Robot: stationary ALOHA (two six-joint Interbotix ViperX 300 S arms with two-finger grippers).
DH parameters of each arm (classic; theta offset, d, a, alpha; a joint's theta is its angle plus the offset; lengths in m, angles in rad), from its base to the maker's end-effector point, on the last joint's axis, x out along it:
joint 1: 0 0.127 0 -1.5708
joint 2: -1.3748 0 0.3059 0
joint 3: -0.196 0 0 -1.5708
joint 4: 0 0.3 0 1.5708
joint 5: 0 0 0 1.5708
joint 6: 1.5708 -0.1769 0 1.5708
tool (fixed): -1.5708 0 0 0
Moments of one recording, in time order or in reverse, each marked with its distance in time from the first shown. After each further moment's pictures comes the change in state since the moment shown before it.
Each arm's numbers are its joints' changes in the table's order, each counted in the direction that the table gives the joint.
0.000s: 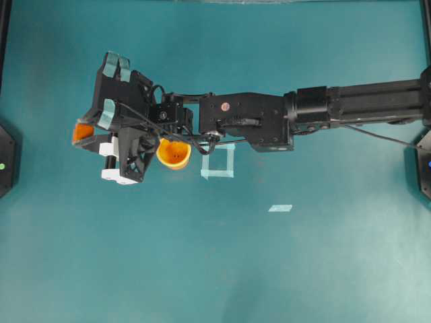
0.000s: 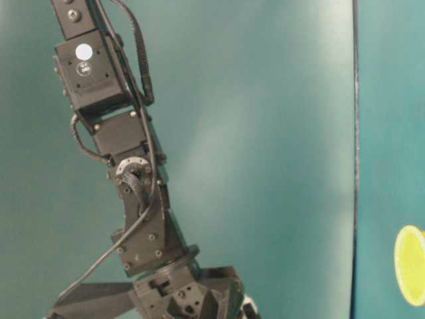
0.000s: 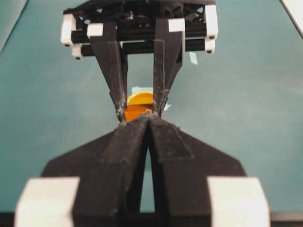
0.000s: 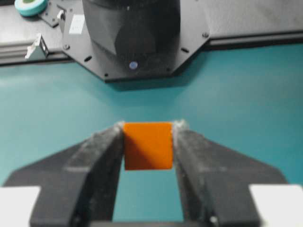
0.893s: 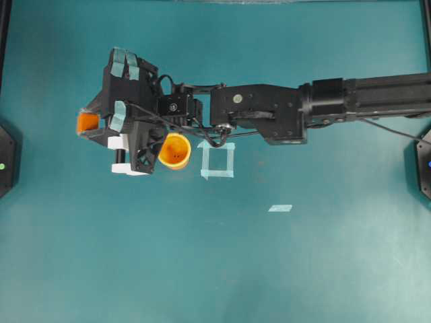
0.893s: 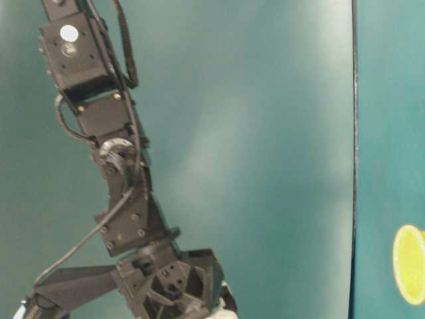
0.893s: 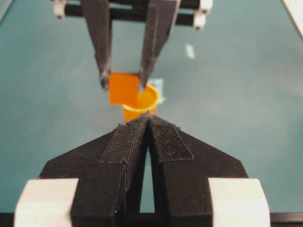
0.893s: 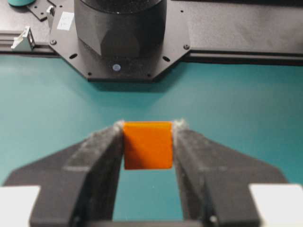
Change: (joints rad) left arm 0.000 0.000 0.003 -0.002 0.020 0.048; right arm -0.012 -0.051 0.043 -0.038 -0.029 0.092
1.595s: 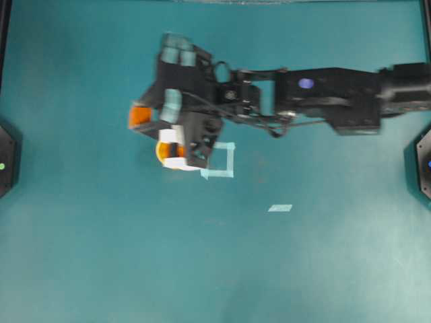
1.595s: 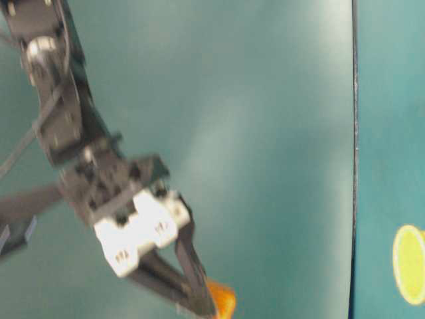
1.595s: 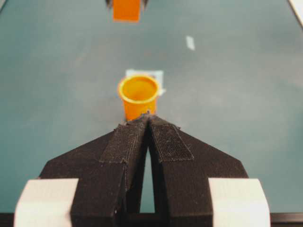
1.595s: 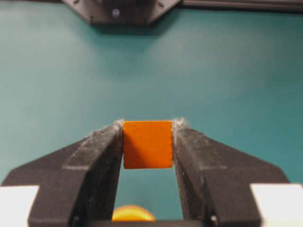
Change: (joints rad) left arm 0.000 0.000 0.000 -0.002 0.026 0.002; right arm 0.000 -0.227 0.169 -0.018 0.192 0.014
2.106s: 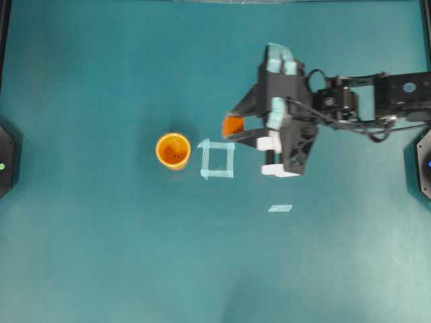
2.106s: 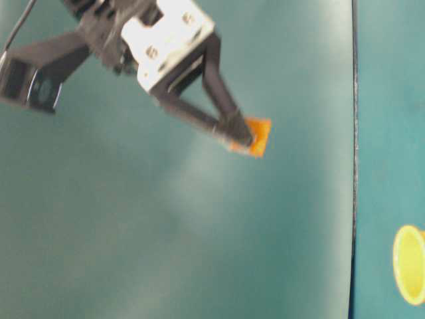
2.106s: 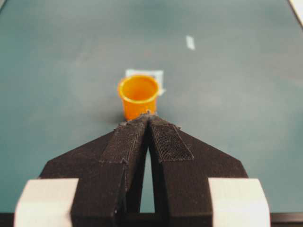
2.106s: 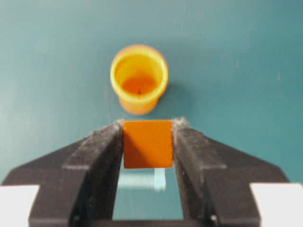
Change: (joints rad) left arm 0.000 0.000 0.000 0.000 0.000 0.002; right arm 0.000 -0.365 0.453 0.023 0.049 -0.008
